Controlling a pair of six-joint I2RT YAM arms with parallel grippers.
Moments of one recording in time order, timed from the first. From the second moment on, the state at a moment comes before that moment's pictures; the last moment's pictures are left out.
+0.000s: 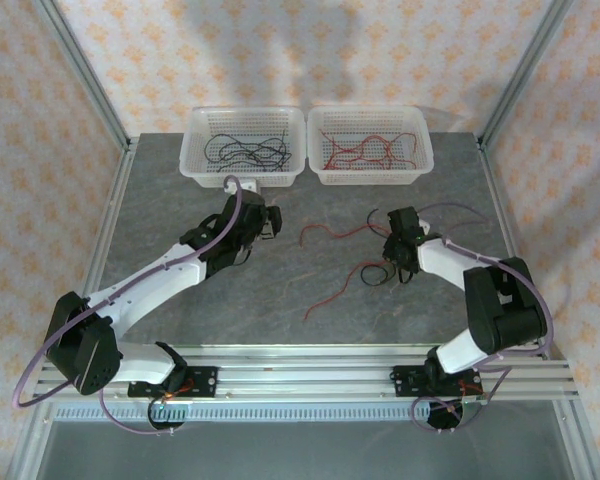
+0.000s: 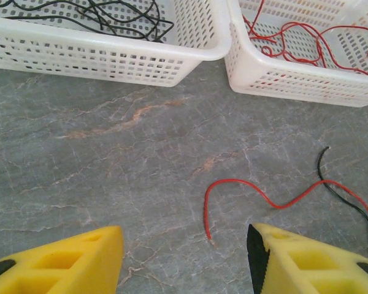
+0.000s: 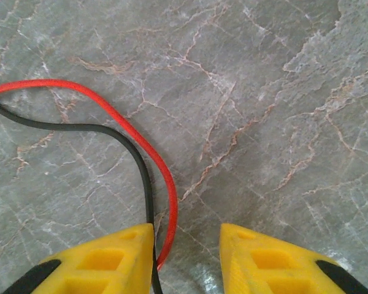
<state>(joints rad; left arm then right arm) -0.59 1.33 0.98 -0.31 -0.29 -0.59 0.26 1.53 0.74 -0.33 0.17 0.70</state>
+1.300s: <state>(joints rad) -0.65 1.33 1.02 -0.34 -0.34 -0.59 0.23 1.63 0.82 -0.36 0.23 0.64</state>
